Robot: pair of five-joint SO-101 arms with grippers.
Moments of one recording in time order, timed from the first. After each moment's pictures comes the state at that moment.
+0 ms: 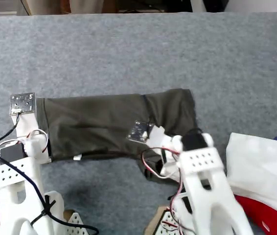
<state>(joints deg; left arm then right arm) -22.3 -53.6 64.4 62.7 -19.4 -13.9 -45.3 63.9 76.8 46.8</state>
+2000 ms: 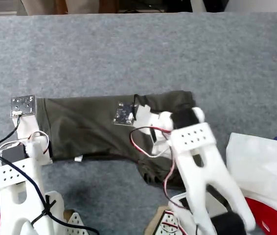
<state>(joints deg) -22.3 -53.6 66.7 61.1 -18.2 -20.4 -27.5 42.9 77.6 49.7</state>
